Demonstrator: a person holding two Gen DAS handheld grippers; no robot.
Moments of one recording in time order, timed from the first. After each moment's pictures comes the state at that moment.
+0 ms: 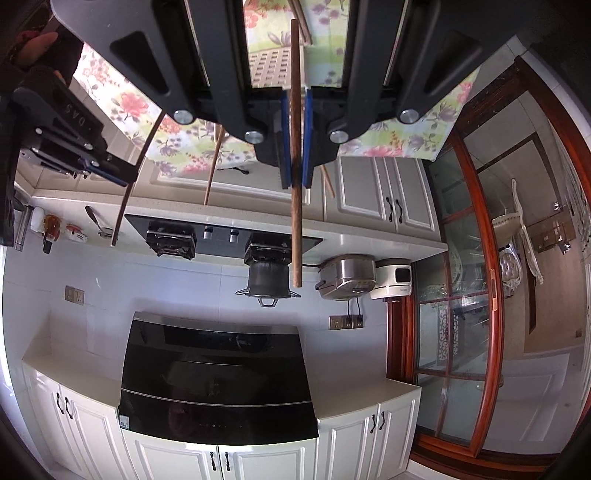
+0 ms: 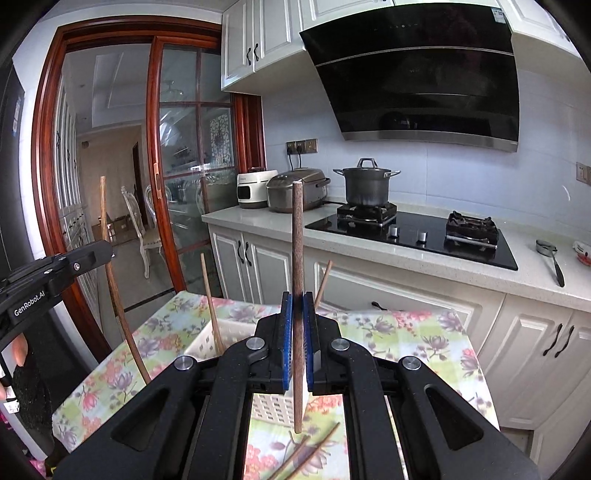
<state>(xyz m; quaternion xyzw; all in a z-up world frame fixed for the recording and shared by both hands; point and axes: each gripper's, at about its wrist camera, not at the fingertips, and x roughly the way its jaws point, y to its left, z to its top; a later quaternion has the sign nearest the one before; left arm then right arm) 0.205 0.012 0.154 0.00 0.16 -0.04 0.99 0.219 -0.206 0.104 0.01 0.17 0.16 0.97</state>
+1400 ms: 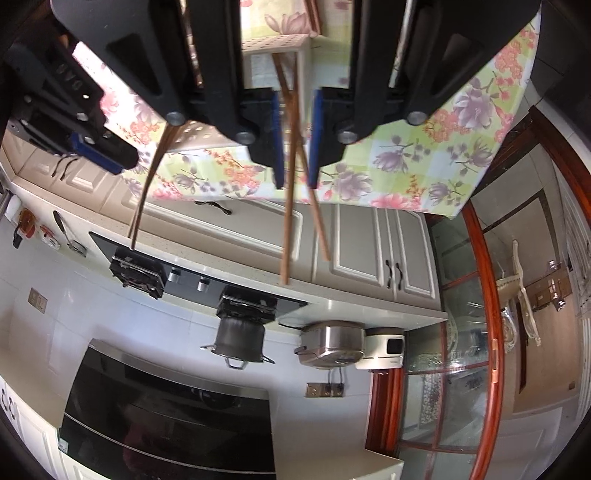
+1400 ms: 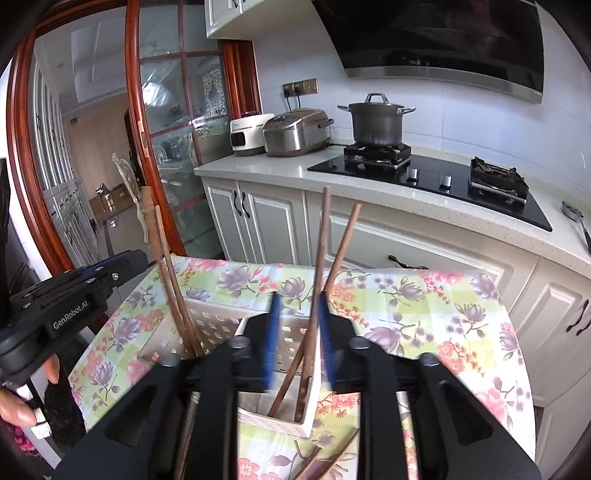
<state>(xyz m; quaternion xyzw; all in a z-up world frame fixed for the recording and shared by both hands) 0.330 0.037 0.073 -0.05 0.27 0.00 0.96 0.315 -0.172 0.051 0.02 0.27 0.16 0.95</state>
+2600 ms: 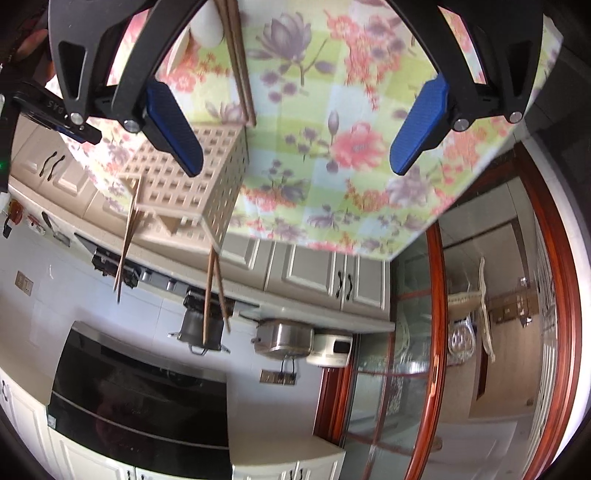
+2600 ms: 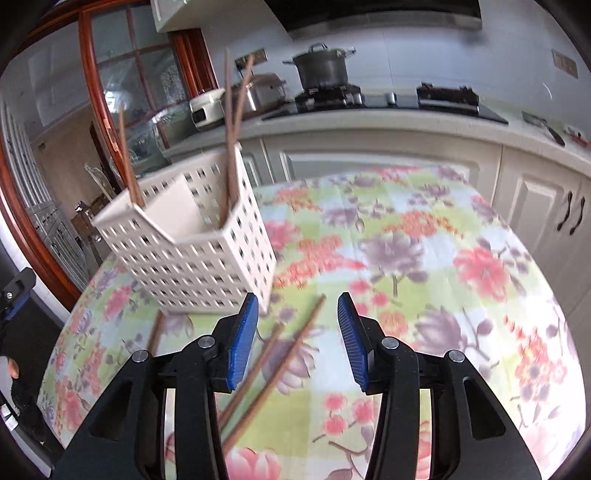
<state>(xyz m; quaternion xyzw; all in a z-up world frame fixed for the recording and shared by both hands) 0.181 0.090 0.002 -0.09 0.24 0.06 0.96 0.244 -0.228 -0.068 0.09 0.34 0.11 0.93</state>
